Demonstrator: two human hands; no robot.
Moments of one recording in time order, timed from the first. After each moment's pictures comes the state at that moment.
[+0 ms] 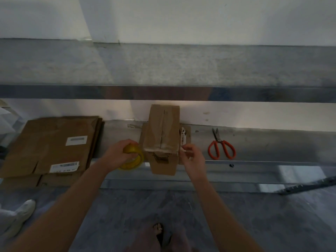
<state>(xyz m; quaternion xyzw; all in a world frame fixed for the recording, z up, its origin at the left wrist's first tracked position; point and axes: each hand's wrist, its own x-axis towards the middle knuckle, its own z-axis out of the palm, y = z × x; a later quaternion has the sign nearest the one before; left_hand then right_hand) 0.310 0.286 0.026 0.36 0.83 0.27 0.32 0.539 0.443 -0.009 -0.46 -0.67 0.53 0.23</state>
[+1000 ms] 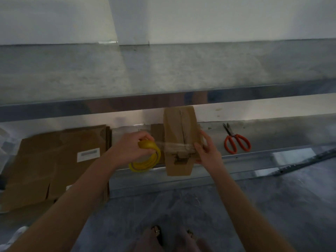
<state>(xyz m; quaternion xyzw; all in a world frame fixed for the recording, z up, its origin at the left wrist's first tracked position) 0.242 0.285 0.082 0.52 0.76 0.23 0.31 0.485 0.417 0.008 -0.50 -0.63 0.56 0.21</state>
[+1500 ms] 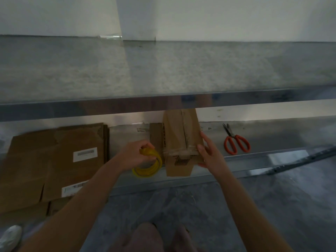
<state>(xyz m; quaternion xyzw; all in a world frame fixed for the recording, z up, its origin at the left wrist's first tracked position) 0.233 0.288 0.026 0.47 0.75 0.24 0.39 0.490 0.422 0.003 -0.49 -0.61 0.59 0.18</state>
